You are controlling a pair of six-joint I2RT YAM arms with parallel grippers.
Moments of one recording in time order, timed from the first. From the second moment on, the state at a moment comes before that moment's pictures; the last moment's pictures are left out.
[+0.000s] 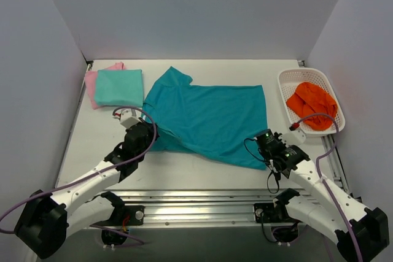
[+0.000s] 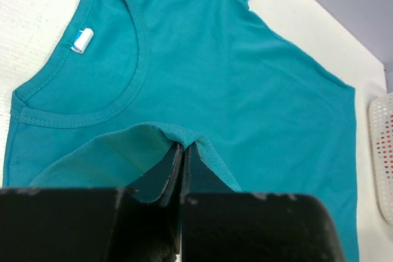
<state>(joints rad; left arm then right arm) -0.61 1.00 0.46 0.17 -0.52 -0.85 0.53 0.84 0.56 -0.77 0.64 1.30</state>
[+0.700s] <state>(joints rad) -0.61 1.15 0.47 0.26 -0.50 -0.83 0.51 0.92 0.66 -0.80 0.55 1.20</state>
